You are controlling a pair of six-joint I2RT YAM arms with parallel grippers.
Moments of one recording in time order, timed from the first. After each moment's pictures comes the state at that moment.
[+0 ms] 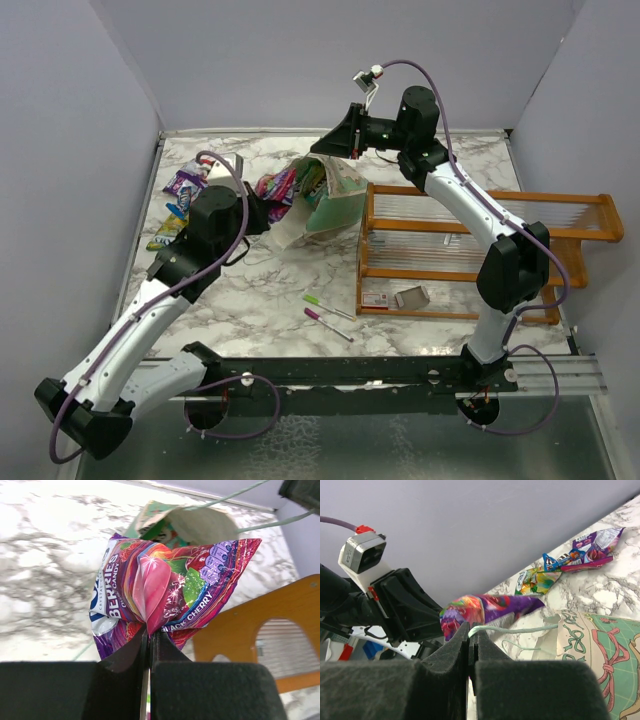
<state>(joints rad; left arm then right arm) -0.56 0.96 1.04 -0.40 -0.21 -0.53 0.46 1.83 1.69 0.23 -1.00 0.69</state>
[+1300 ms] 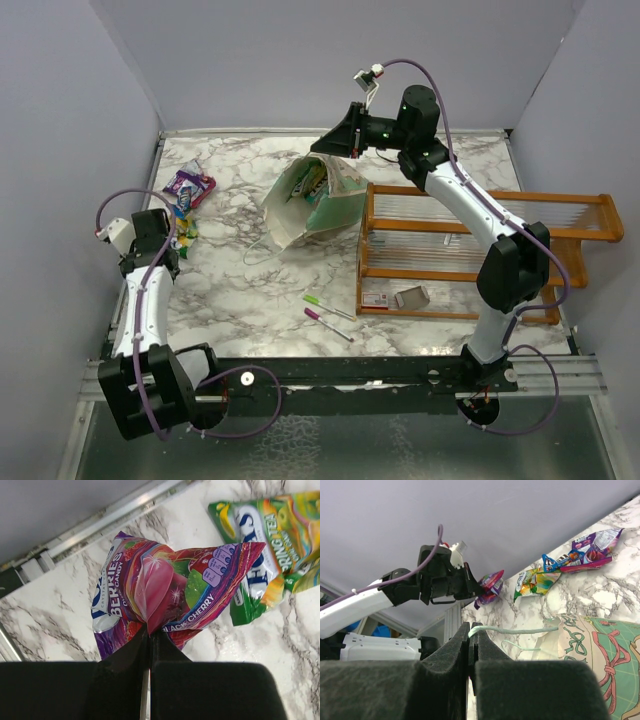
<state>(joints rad) 0.28 1.07 0.76 -0.62 -0.51 -0.63 0.46 1.83 1.69 0.23 -1.00 0.69</state>
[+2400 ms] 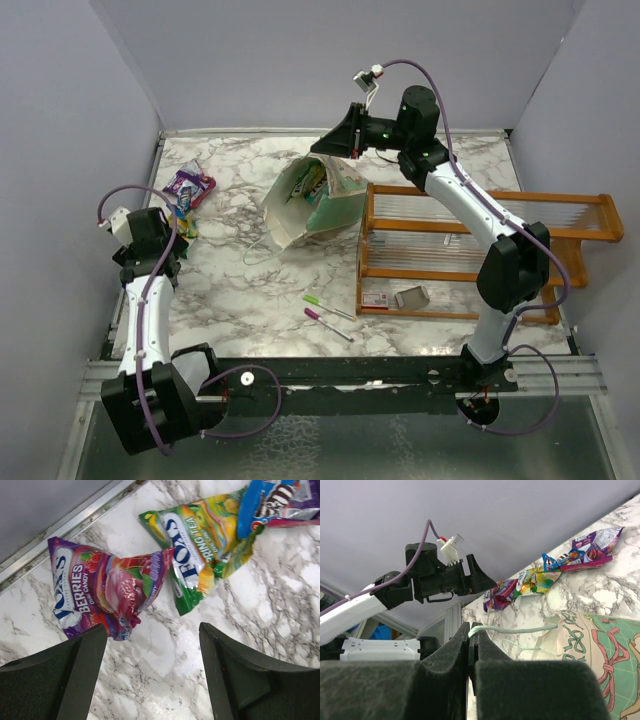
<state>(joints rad) 0.28 1.01 0.73 -0.51 -0.34 -0.57 0.46 1.83 1.69 0.23 -1.00 0.69</state>
